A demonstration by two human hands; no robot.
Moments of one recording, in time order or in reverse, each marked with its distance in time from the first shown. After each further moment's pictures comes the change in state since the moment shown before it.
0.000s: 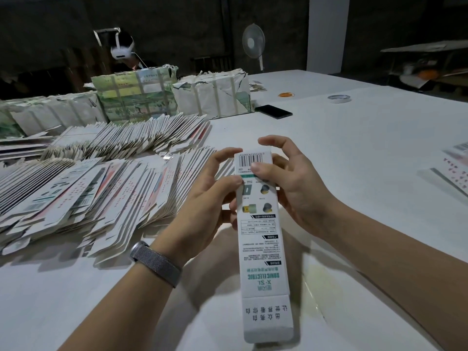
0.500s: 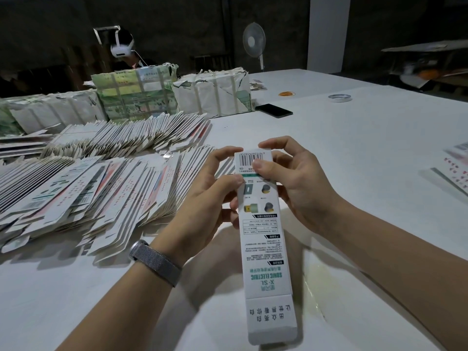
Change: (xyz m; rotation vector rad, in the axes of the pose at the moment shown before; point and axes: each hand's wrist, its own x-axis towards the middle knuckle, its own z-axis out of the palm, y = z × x) left_hand 0.000 0.001 0.001 -0.002 0.013 -0.006; right_hand 0.004 0.002 -0.004 0.020 0.027 -0.044
